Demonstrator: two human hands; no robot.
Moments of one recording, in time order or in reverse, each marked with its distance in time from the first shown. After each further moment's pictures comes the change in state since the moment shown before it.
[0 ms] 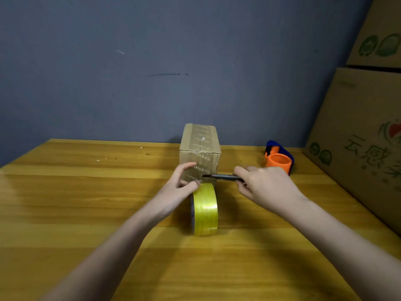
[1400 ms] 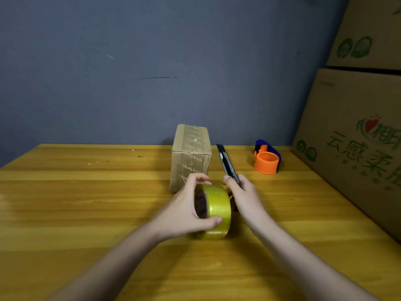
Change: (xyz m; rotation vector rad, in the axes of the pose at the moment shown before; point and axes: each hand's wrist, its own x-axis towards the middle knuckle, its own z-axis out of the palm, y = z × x) left_hand -0.023 0.001 0.035 0.298 -0.149 0.318; right_hand -0.015 -0.045 0.025 1.336 0.127 0.818
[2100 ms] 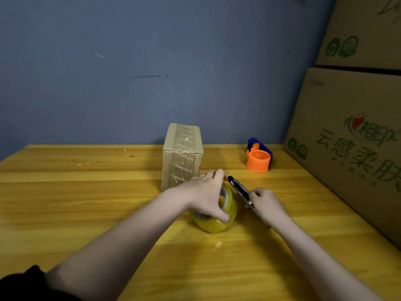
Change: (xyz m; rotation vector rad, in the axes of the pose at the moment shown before) left_hand 0.065 0.035 0.019 0.609 -0.322 -0.002; right_hand 0.020 0.048 -0.059 -0.565 -0.016 0.228
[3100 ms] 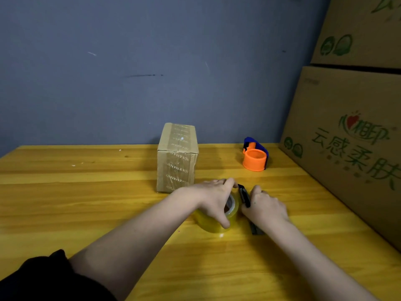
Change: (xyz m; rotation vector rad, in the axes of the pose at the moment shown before) left_hand 0.025 0.015 0.012 0.071 -0.150 0.082; right_hand -0.008 -0.004 0.000 -0.559 0.078 -0.007
